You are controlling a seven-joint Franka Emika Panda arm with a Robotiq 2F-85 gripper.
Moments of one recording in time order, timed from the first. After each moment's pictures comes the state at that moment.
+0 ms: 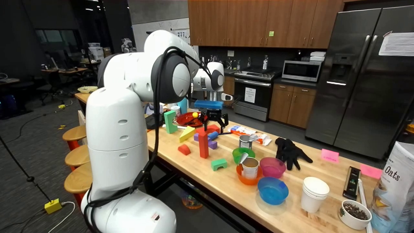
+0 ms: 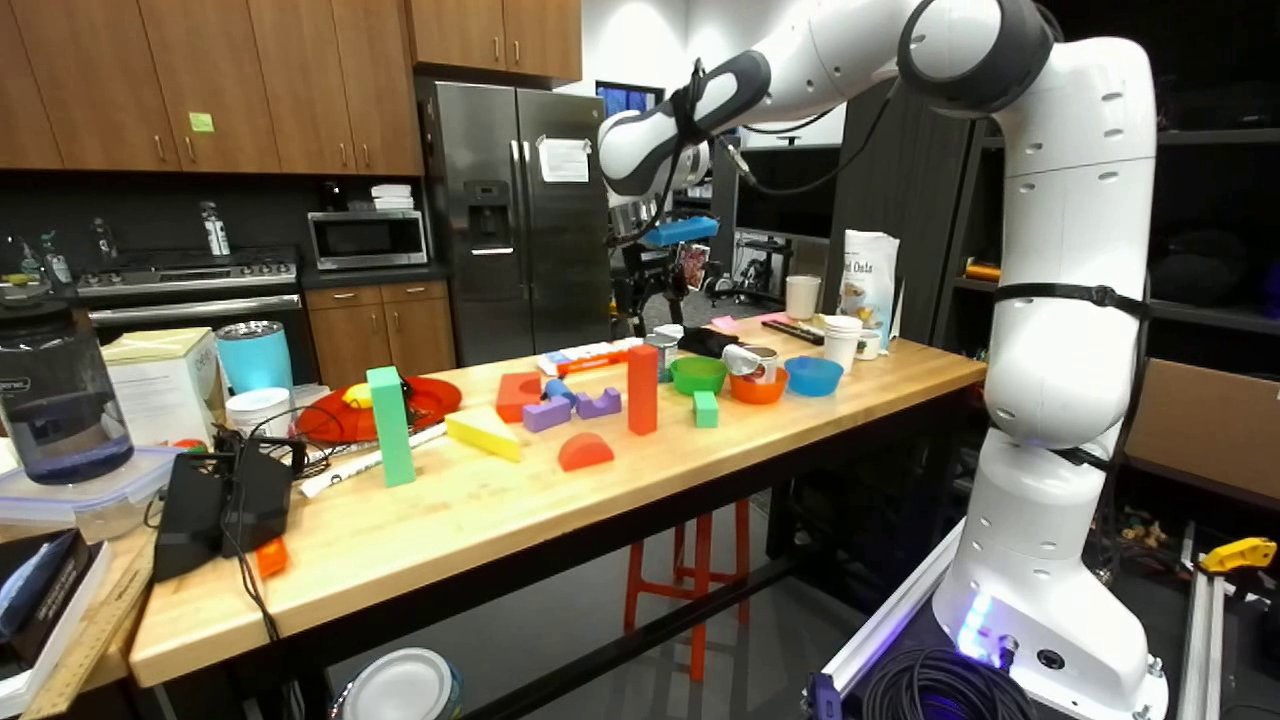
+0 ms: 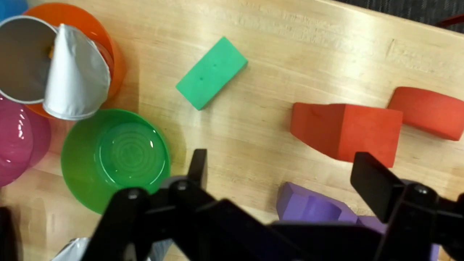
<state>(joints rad) 0.06 0.17 0.06 -1.83 -0.06 1.80 0.09</state>
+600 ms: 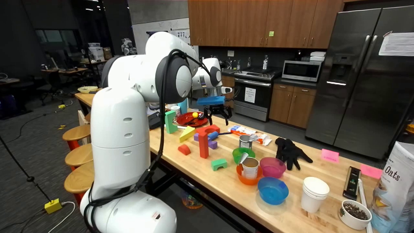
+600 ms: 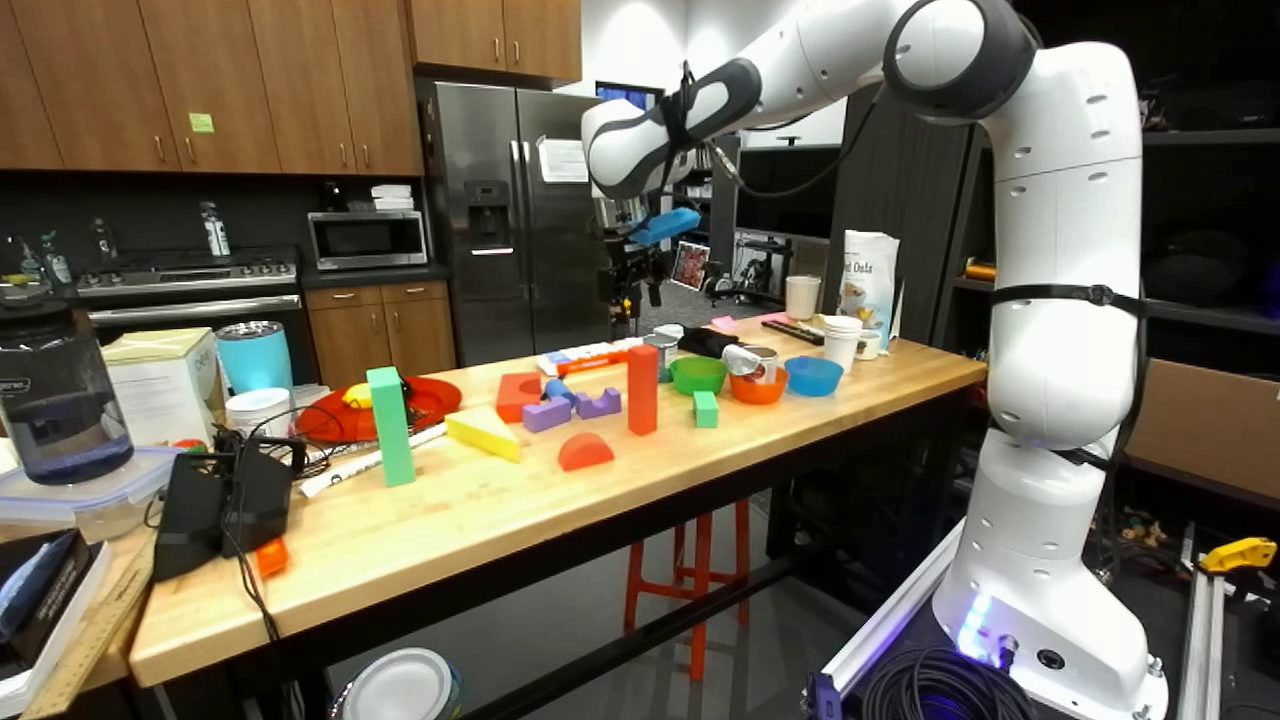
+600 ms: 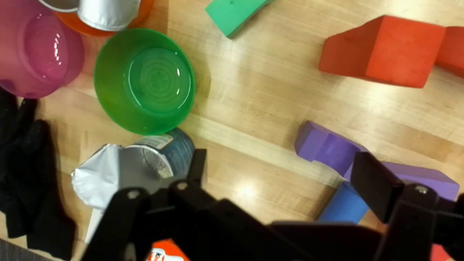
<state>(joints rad) 0.08 0.21 0.06 -1.76 -0.18 1.90 0.08</state>
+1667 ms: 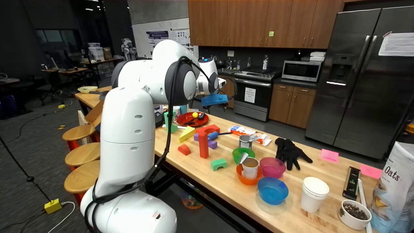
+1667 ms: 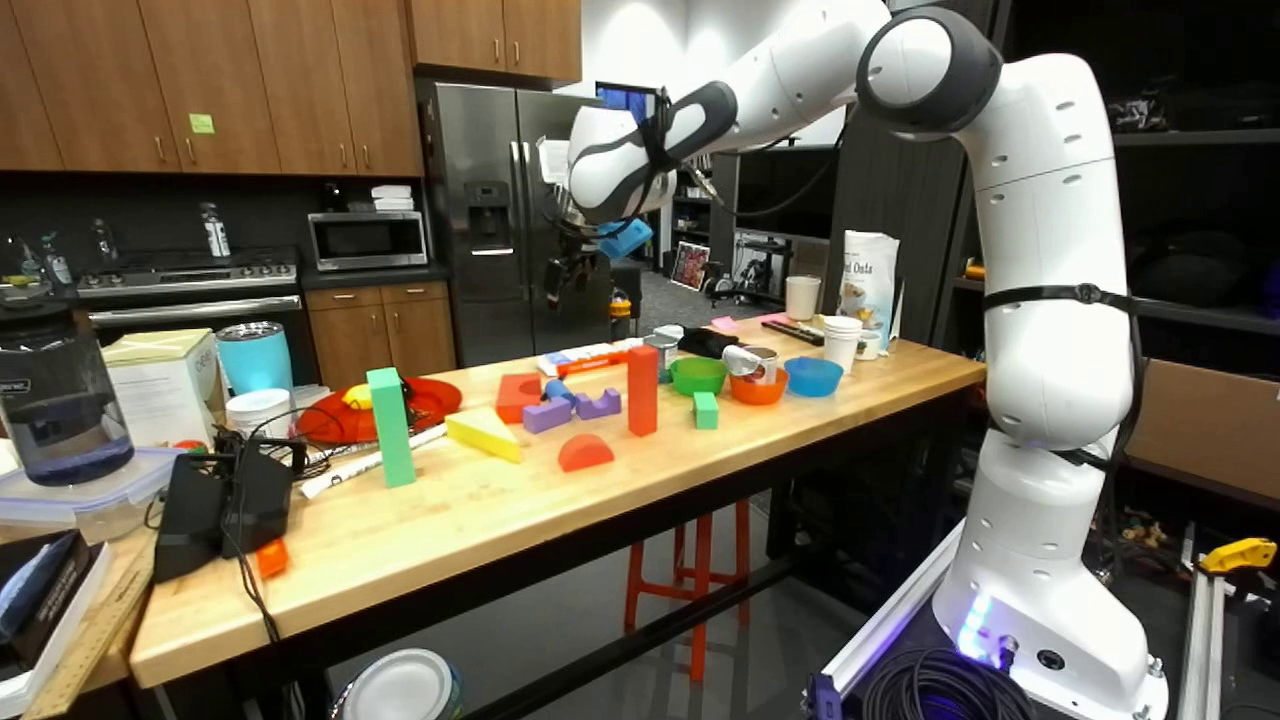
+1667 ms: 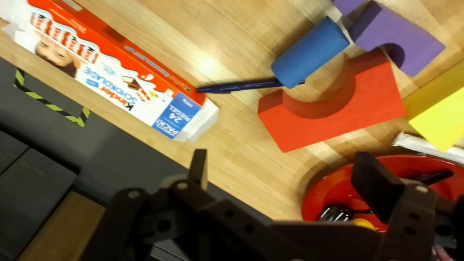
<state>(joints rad) 0.08 0.29 0.11 -1.73 -0.12 2.41 -0.22</state>
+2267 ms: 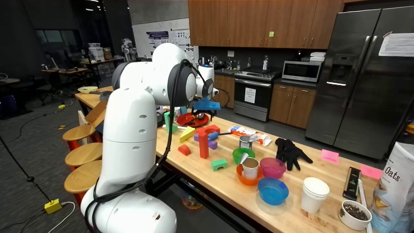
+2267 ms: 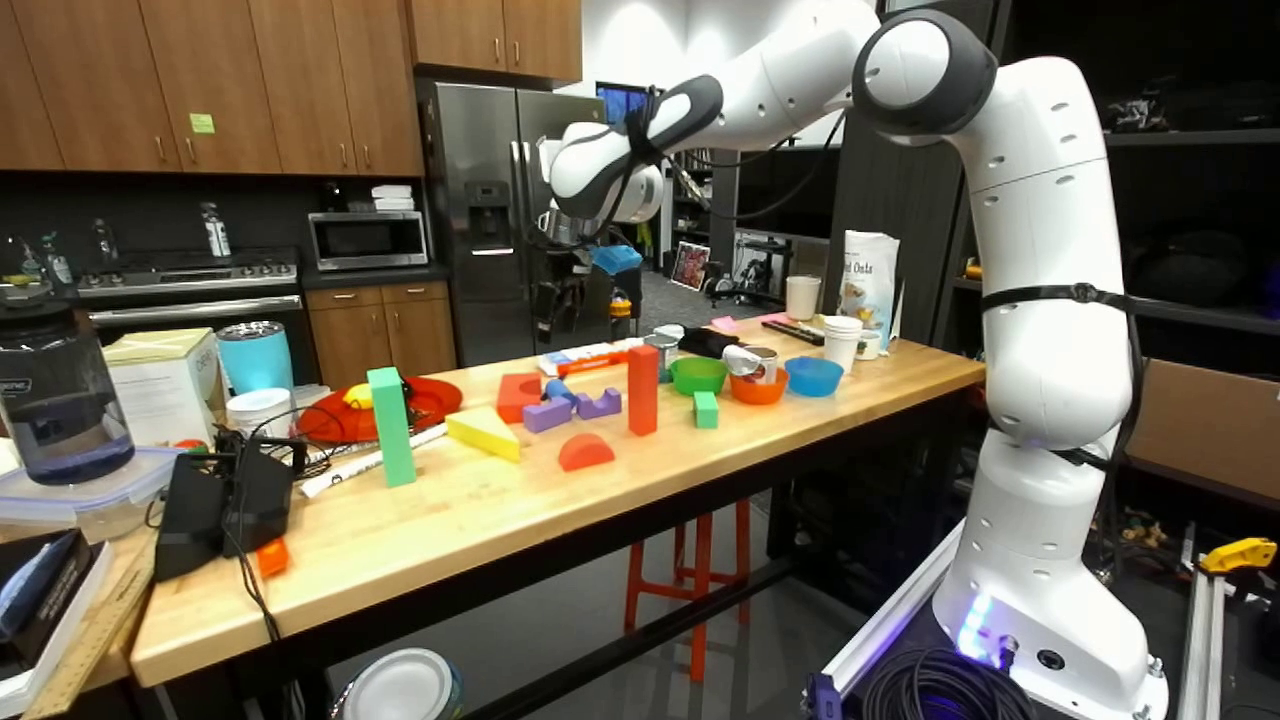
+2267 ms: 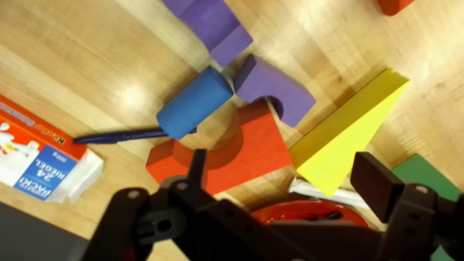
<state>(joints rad) 0.07 0.32 0.18 -1.73 0.09 2.22 -0.37</state>
